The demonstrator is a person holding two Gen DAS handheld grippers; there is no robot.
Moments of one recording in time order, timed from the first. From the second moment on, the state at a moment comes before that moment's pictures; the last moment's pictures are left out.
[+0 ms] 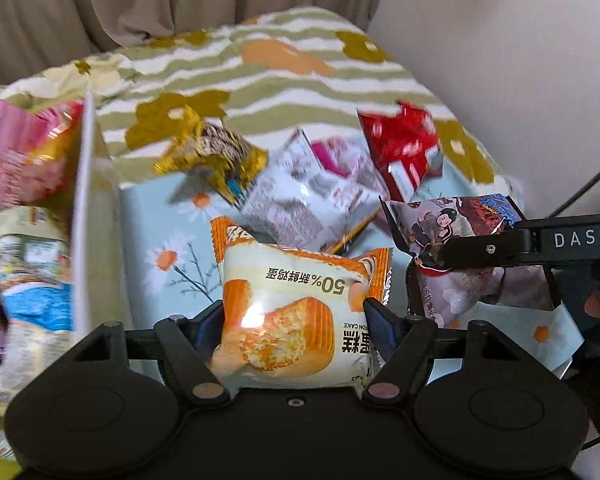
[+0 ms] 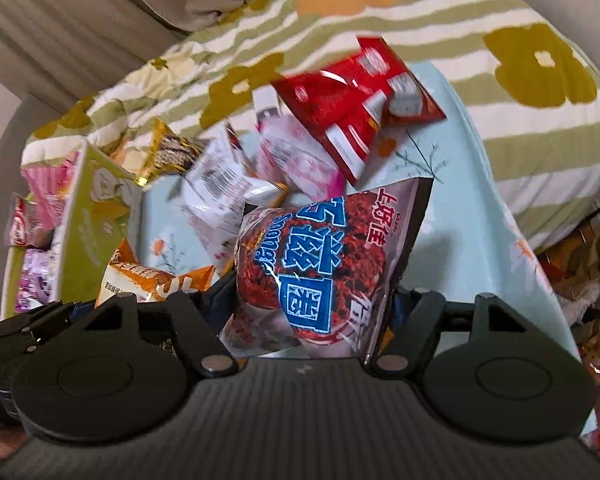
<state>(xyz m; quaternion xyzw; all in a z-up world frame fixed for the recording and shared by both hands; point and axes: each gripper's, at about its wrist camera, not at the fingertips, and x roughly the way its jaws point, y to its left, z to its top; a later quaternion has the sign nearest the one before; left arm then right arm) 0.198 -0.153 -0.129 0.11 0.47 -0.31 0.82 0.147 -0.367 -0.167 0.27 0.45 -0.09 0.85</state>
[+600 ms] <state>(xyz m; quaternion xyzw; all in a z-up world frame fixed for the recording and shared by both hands) 0.181 -0.051 -0.016 0.02 0.38 -0.22 0.90 0.177 -0.287 -0.062 0.21 0.37 0.02 0.90</state>
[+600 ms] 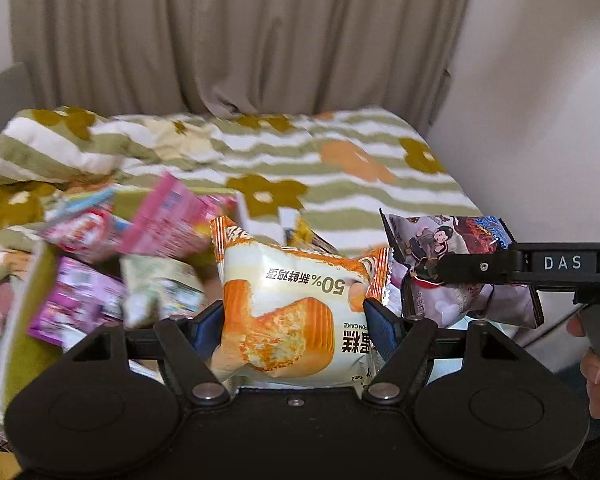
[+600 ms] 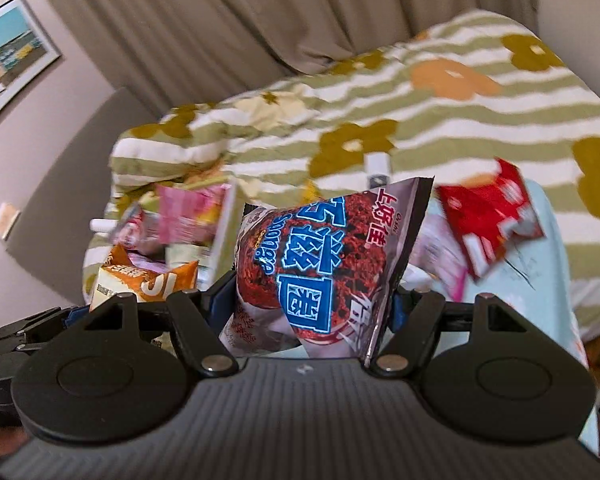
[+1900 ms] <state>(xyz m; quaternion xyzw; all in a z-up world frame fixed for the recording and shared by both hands) 0.292 0.107 -0.060 0.00 0.43 -0.15 0.89 0.311 -0.114 -0.085 0.14 0.42 0.02 0.90</state>
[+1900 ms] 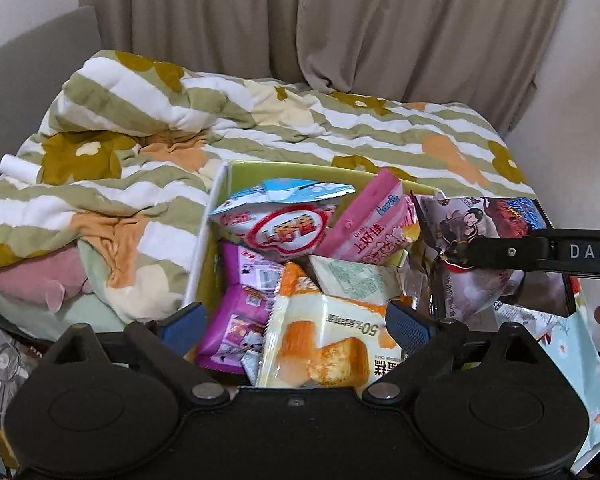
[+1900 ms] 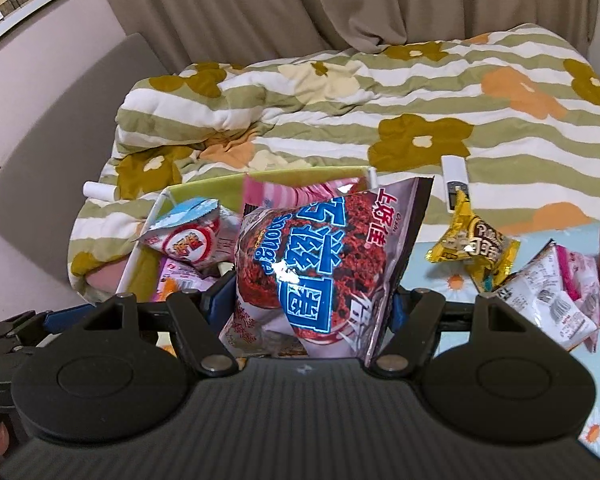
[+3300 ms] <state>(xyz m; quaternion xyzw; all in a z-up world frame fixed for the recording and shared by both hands) 0.245 0.092 -0.010 0.04 0.36 -0.16 0.92 0.254 -0.133 -0.045 0.16 0.35 0.01 0.92</state>
